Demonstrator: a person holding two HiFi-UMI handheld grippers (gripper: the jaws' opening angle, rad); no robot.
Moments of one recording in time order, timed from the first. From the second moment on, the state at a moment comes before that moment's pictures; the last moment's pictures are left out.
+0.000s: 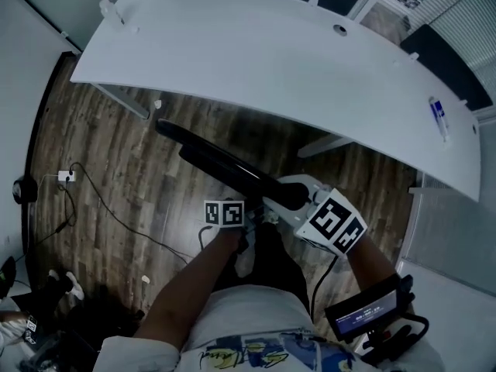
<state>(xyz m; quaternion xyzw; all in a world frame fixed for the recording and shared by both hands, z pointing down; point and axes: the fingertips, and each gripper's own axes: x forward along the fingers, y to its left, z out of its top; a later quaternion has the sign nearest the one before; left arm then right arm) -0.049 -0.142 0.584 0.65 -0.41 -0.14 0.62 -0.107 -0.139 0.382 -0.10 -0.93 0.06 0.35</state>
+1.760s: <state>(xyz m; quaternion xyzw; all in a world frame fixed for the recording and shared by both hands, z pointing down) 0.003 -0.320 0.622 0.64 -0.45 -0.11 0.62 -0.048 -0.355 0.419 -0.21 -0.94 0.09 0.25</state>
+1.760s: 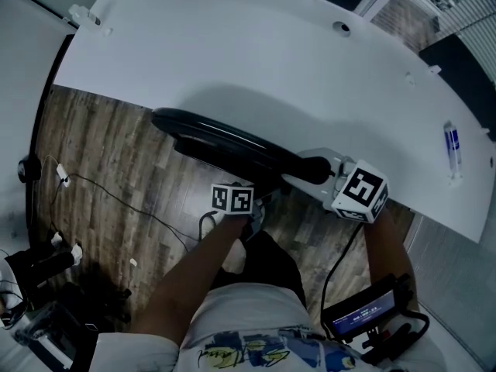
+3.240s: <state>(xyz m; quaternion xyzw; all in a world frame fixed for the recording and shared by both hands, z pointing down) -0.003 -0.344 0.627 0.66 -0.43 -0.07 0.61 -0.061 -0.390 0.427 -0.20 -0.94 0.12 0.25</state>
